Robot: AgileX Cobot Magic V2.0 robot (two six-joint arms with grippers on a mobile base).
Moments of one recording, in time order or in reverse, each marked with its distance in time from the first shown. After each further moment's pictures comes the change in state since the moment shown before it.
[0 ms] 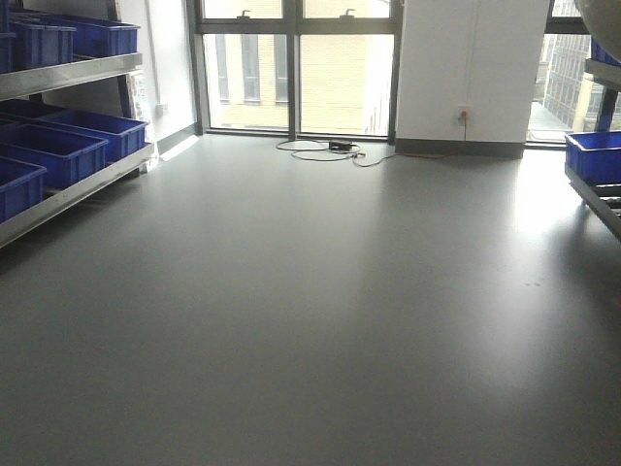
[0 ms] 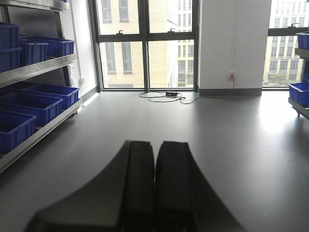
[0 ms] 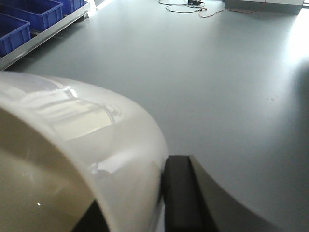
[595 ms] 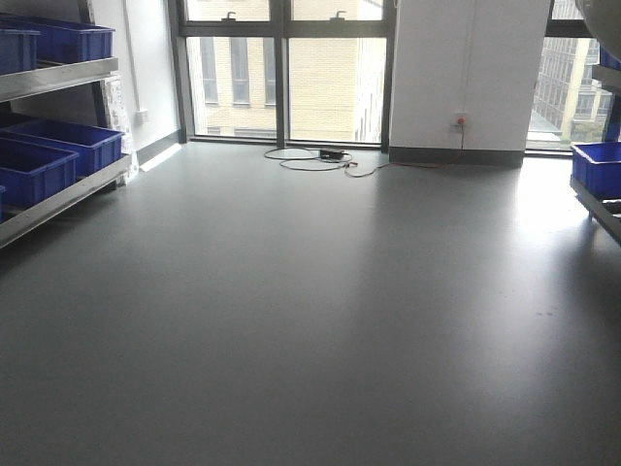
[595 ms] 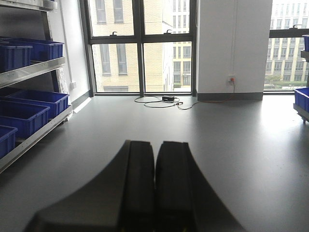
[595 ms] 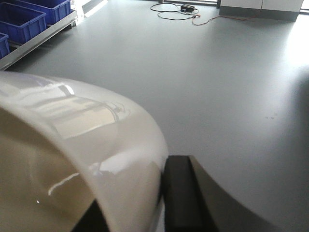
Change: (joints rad) left arm 0.000 0.000 0.000 0.000 0.000 0.000; right arm 0.000 0.000 0.000 0.000 0.000 0.000
